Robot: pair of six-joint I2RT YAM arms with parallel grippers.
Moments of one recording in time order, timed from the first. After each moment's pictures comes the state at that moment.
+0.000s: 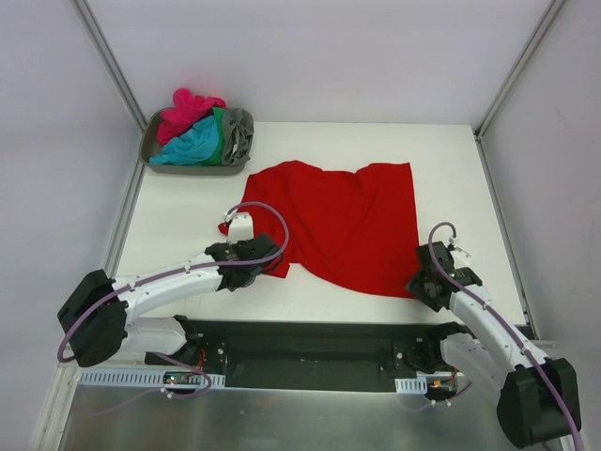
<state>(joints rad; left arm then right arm) -0.90 1.23 0.72 -0.73 -0.69 -0.92 0.28 0.86 0.41 -0.78 0.32 0.89</state>
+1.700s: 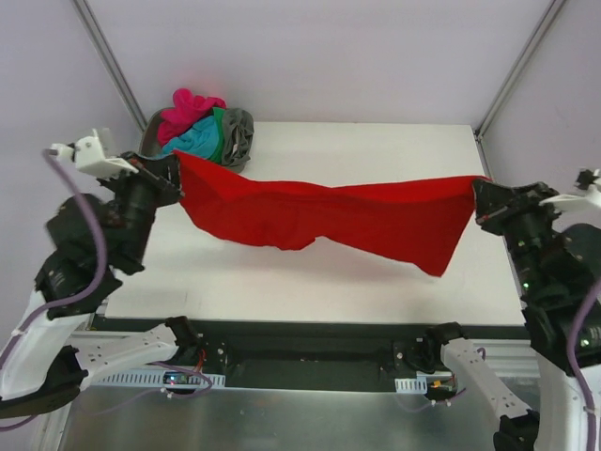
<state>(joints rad) -0.90 0.81 1.43 -0.58 -0.93 -0.39 0.24 0.65 1.36 -0.75 0.19 0.57</state>
